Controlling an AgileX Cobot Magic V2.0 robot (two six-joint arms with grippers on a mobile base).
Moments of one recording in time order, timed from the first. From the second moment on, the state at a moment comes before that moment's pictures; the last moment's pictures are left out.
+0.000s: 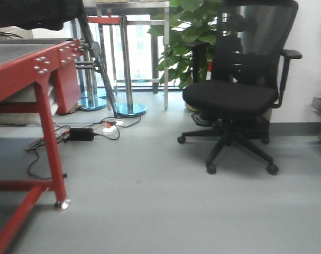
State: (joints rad) left arm 0.02 -0.01 0.03 -0.10 -0.04 0.05; right arm -0.04 0.11 -0.28 0.00 0.18 -0.03
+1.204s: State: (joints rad) left arm 0.02 -0.01 0.03 -0.10 -0.04 0.05; right arm -0.04 0.11 -0.28 0.00 0.18 -0.04
